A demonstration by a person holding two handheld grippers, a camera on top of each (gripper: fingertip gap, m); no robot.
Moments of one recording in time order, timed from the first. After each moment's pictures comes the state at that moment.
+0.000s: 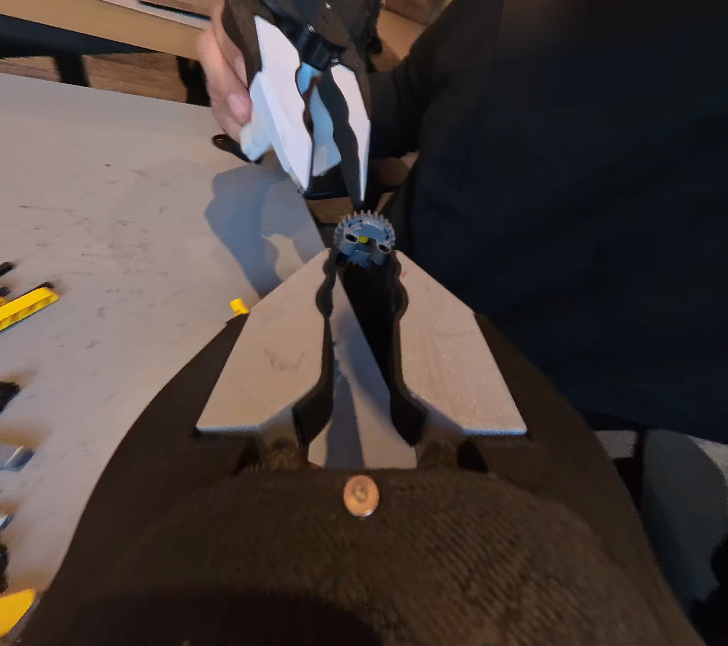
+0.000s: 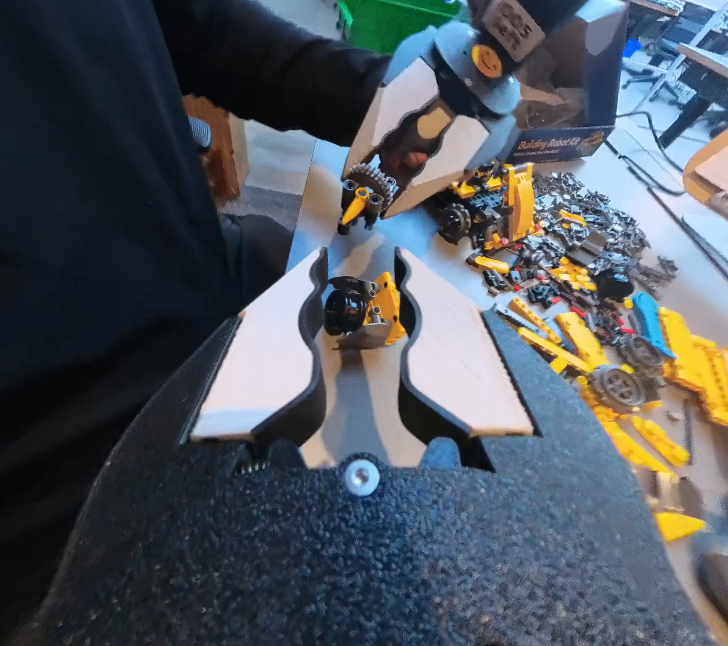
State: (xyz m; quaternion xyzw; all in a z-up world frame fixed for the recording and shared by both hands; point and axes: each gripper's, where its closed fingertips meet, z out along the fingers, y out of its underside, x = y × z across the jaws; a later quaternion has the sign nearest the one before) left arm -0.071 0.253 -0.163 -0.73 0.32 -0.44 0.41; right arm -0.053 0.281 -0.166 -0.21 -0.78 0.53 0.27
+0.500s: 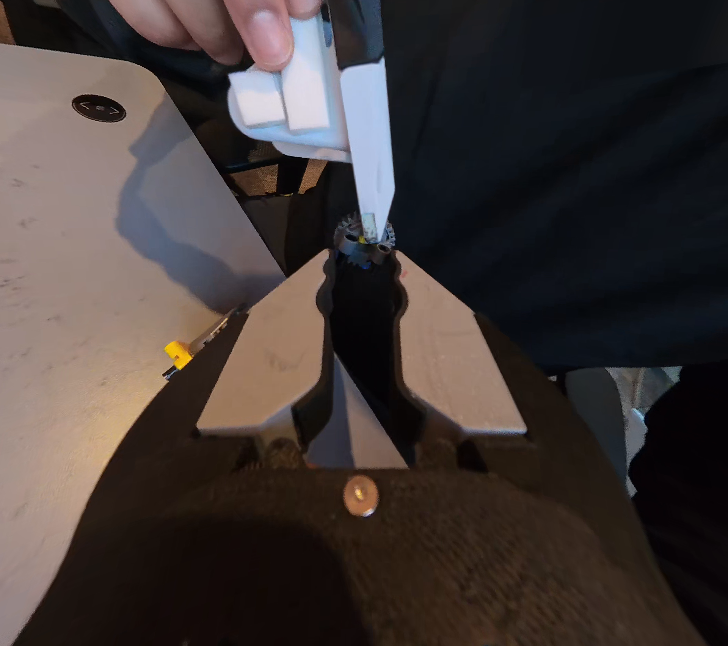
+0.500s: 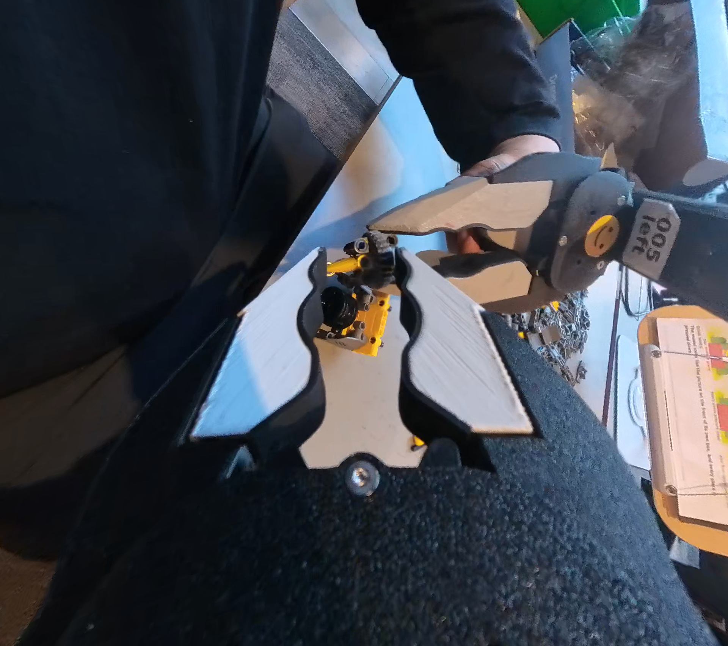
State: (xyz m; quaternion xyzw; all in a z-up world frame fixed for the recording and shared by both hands) left arm -0.038 0.243 -0.167 -0.70 0.40 -0.50 0.30; right arm -0.041 0.238 -0.164 0.02 -0.90 0.33 0.29
